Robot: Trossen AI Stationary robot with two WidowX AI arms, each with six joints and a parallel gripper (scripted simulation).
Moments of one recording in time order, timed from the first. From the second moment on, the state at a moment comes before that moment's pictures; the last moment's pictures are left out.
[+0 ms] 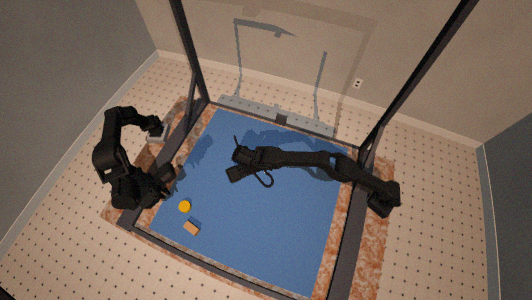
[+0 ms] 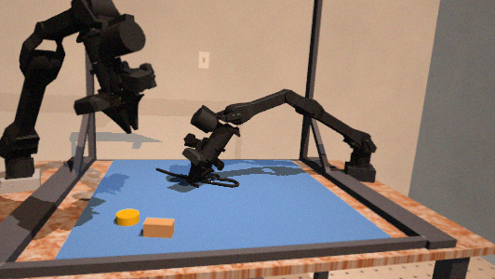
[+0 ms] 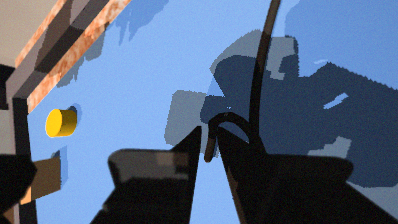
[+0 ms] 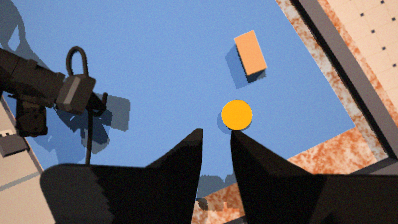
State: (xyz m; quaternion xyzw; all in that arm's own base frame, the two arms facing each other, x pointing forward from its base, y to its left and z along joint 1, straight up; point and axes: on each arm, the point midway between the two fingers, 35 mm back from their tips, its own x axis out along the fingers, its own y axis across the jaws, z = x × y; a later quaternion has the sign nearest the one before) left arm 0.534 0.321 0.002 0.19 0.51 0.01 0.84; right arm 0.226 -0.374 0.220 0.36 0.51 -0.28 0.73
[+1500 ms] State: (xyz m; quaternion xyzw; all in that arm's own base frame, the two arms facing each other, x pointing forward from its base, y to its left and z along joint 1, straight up) left arm 0.533 0.320 0.075 0.21 0.48 0.03 0.85; right arm 0.226 -0.374 0.220 0.36 0.51 -0.28 0.73
